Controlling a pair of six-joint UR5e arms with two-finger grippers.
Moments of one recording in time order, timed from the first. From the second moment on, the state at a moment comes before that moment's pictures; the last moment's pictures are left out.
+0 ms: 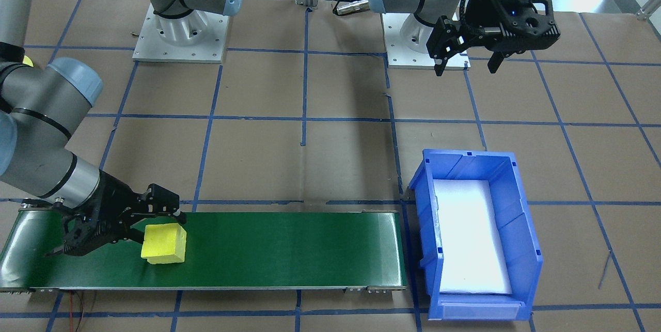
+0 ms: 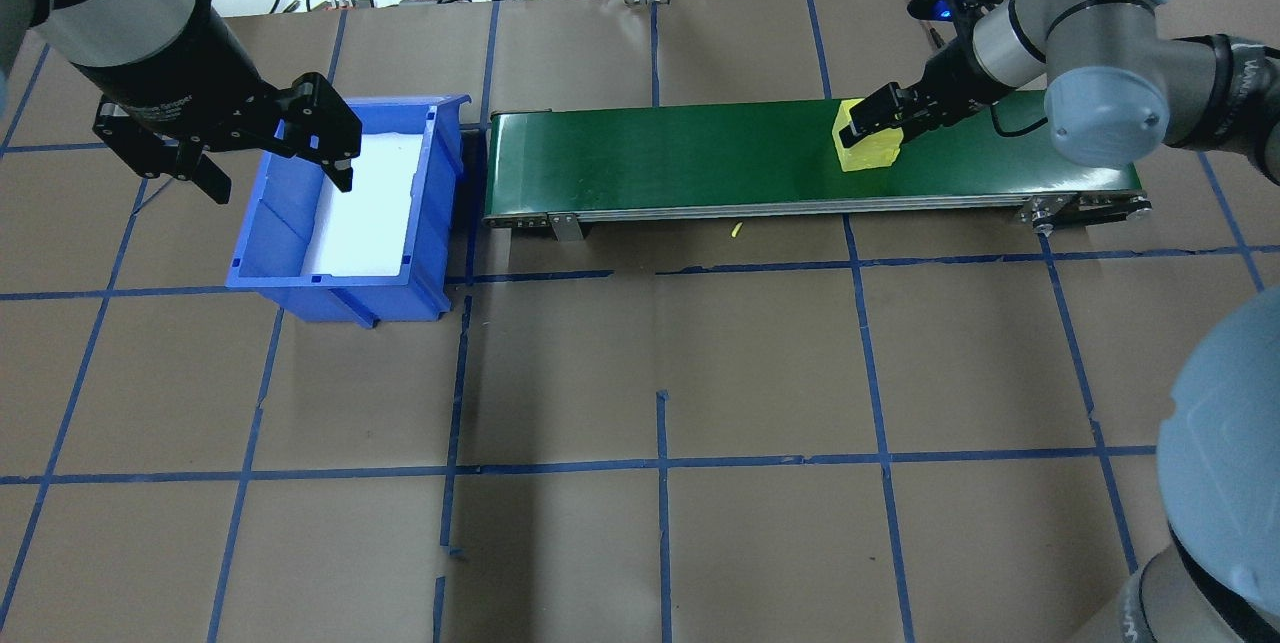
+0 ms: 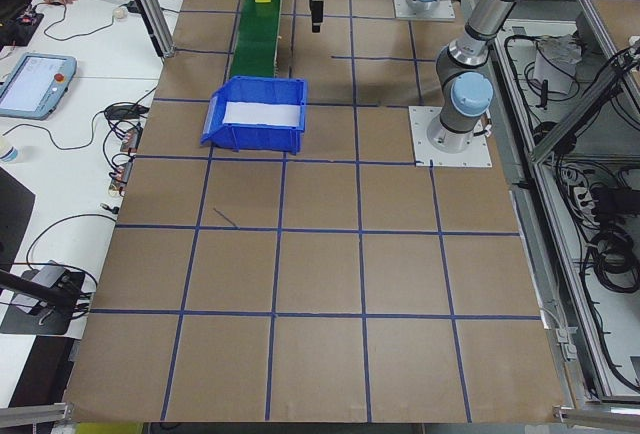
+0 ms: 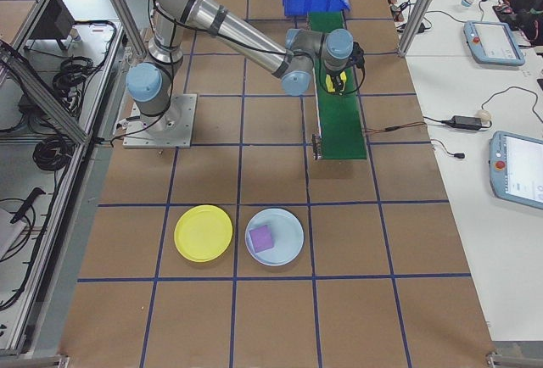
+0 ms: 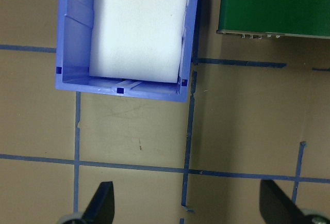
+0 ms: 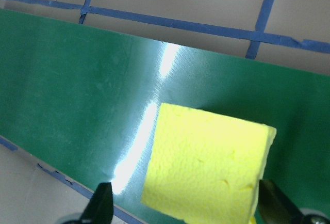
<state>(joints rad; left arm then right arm) -1.53 -1.48 -1.58 -1.62 1.60 -0.02 1.35 -1.14 1.69 -2.13 -1.07 -0.51</state>
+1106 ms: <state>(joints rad) -1.54 -1.48 -1.58 -1.62 1.62 0.04 1.09 -1.22 1.67 -2.02 -1.34 -0.52</state>
